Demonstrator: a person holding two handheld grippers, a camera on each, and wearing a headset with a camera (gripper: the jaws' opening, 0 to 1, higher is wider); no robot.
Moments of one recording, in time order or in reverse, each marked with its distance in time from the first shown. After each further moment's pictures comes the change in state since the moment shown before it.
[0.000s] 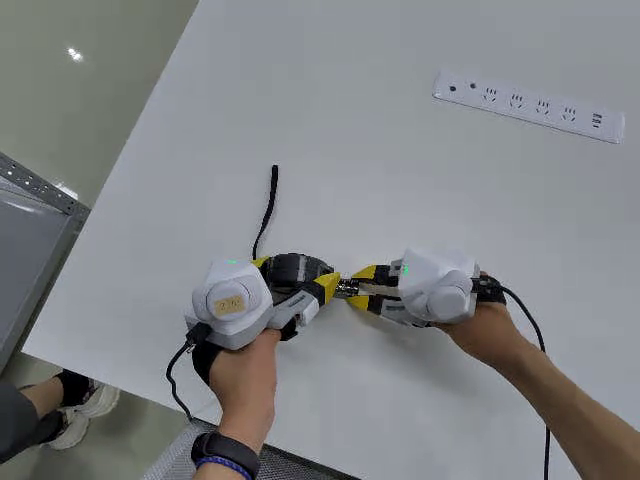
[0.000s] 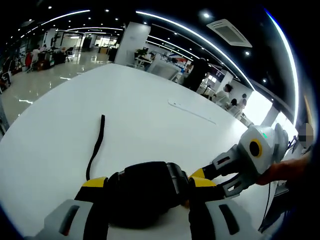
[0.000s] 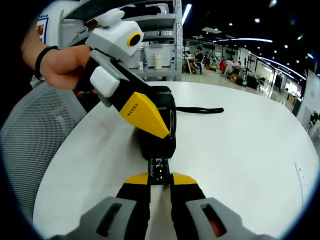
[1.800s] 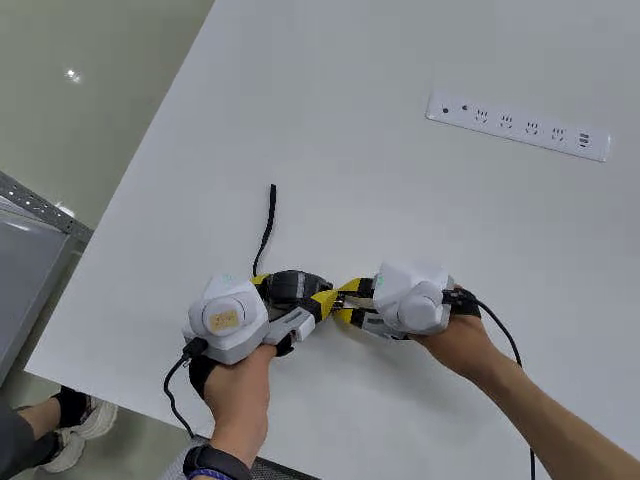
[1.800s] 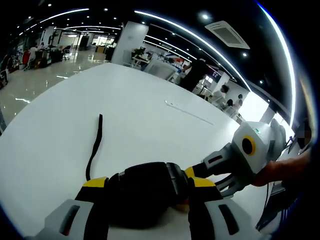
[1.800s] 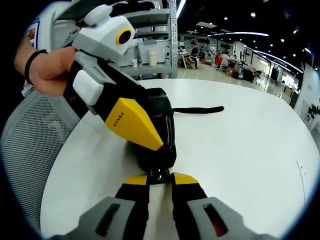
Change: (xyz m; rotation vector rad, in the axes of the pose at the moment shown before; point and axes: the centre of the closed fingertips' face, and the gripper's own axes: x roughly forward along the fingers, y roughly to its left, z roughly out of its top) left arm -0.006 0.002 0.000 -0.006 0.012 -0.043; right arm 0.014 -0.001 0.011 0.092 0.025 -0.008
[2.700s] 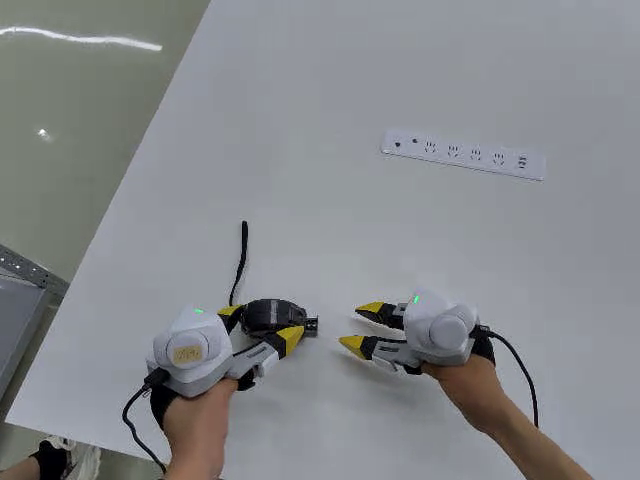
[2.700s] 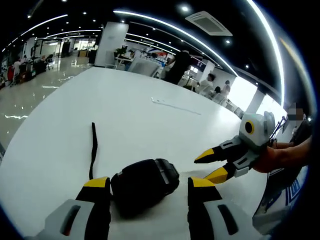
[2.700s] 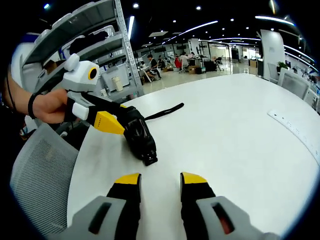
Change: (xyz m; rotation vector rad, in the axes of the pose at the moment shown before) left arm -0.025 -0.009 0.007 0.140 0.031 -0.075; right arm -0.072 -0.005 -0.017 0.356 -0.150 -0.176
